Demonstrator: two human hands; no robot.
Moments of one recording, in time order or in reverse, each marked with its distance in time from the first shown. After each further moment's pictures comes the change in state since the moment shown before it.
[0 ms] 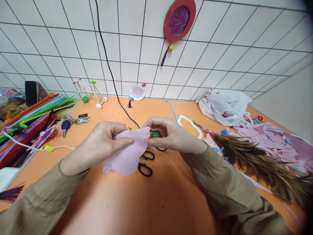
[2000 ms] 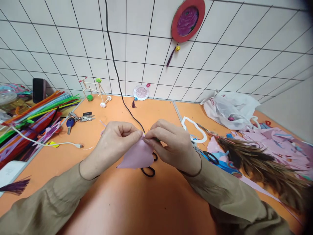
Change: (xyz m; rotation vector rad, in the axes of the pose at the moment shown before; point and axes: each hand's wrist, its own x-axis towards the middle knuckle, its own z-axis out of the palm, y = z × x) left_hand 0.001 0.004 0.022 -0.159 0.161 0.028; right_hand -0.004 0.013 0.030 -0.915 0.435 -0.652
